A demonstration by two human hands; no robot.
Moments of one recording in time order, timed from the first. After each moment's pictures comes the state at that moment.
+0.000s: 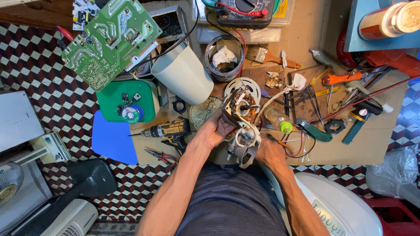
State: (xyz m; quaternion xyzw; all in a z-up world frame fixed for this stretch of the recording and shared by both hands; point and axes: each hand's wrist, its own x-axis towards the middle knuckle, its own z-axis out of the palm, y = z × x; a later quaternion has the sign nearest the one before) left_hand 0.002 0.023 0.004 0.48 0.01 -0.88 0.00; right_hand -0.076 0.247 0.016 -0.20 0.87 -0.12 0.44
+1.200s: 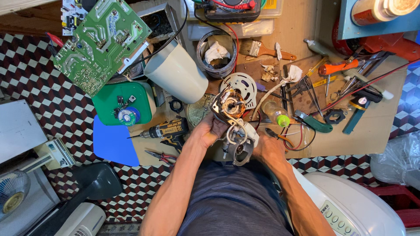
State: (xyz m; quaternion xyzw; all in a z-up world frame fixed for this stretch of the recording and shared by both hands) left_hand 0.021 0.021 -0.025 0.55 0.02 -0.83 -0.02; right_hand -0.081 0.237 0.048 -0.20 0.85 -0.10 0.47
